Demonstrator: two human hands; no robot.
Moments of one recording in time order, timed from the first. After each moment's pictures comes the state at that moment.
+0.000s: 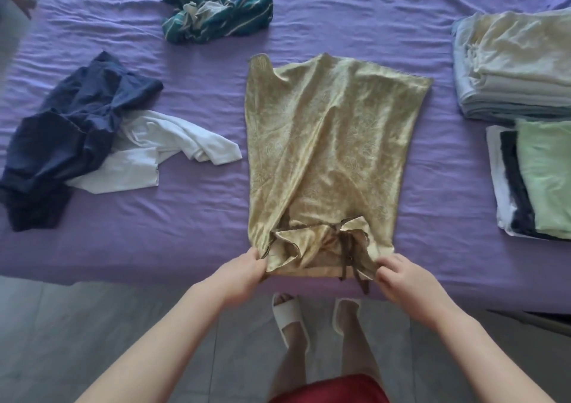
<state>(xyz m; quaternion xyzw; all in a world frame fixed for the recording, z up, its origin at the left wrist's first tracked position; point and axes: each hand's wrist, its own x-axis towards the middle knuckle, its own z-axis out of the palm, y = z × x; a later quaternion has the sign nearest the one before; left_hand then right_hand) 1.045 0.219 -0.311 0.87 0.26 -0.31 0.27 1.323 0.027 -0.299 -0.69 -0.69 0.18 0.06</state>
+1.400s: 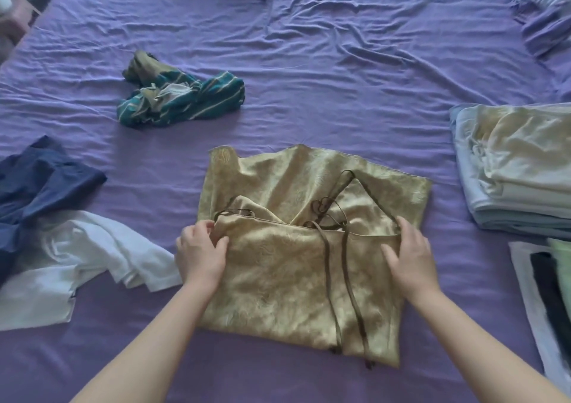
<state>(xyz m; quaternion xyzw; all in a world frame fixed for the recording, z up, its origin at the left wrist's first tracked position) 1.227 0.440 -0.376 0.69 0.69 0.08 0.19 1.515 0.259 -0.375 -0.89 -0.36 0.18 0.23</state>
